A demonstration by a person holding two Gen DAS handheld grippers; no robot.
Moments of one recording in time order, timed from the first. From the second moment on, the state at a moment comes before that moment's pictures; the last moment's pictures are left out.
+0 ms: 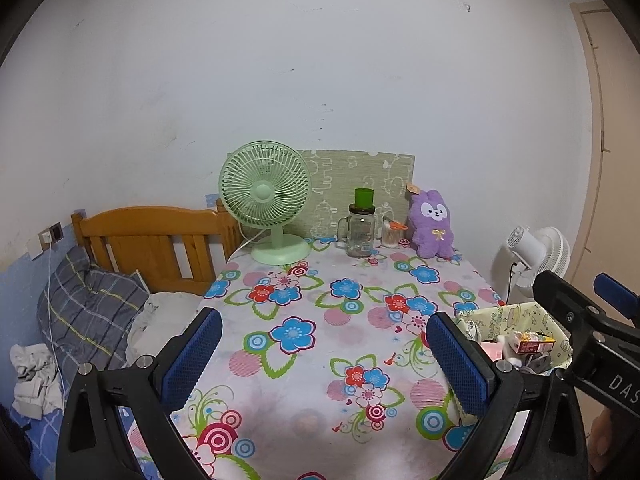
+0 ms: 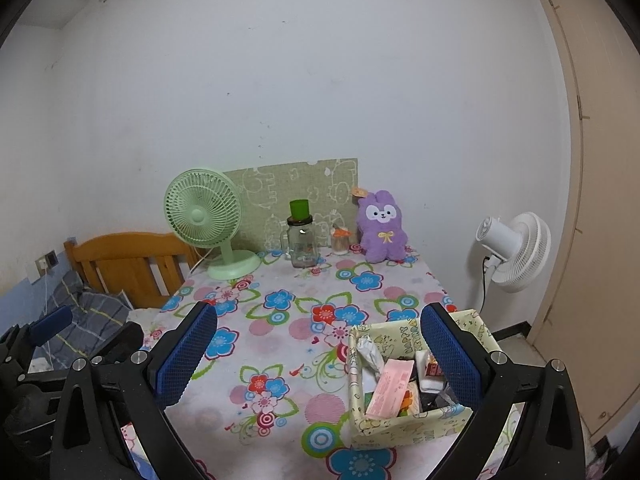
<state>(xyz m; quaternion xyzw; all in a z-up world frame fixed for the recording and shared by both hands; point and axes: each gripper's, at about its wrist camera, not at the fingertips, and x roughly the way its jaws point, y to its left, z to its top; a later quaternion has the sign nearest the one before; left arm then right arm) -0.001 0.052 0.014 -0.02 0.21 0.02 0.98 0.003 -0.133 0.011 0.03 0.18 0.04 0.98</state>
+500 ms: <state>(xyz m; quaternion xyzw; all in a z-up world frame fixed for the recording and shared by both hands) 0.002 0.050 0.016 -0.02 0.21 0.02 0.98 0.009 -0.140 0.008 0.03 0.19 0.03 0.98</state>
